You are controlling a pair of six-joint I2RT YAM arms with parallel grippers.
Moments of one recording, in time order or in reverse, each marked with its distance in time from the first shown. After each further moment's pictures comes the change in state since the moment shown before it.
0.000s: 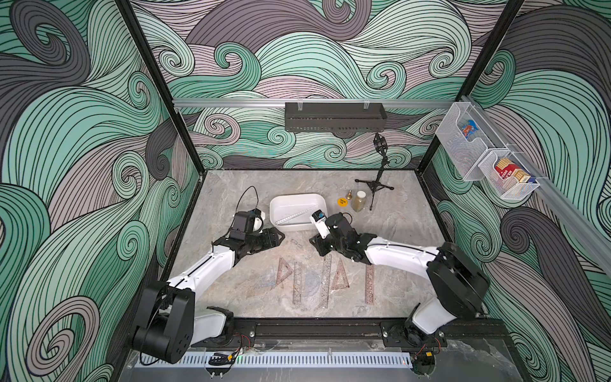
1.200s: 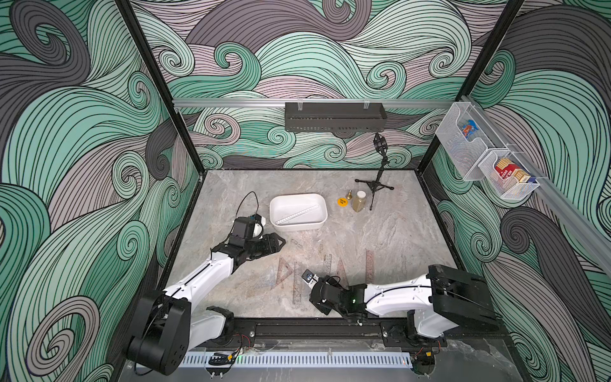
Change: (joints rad) left arm -0.011 -0.064 -0.064 0.002 0.011 -0.027; right arm 0.504 0.002 -0.224 -0.031 0.464 0.050
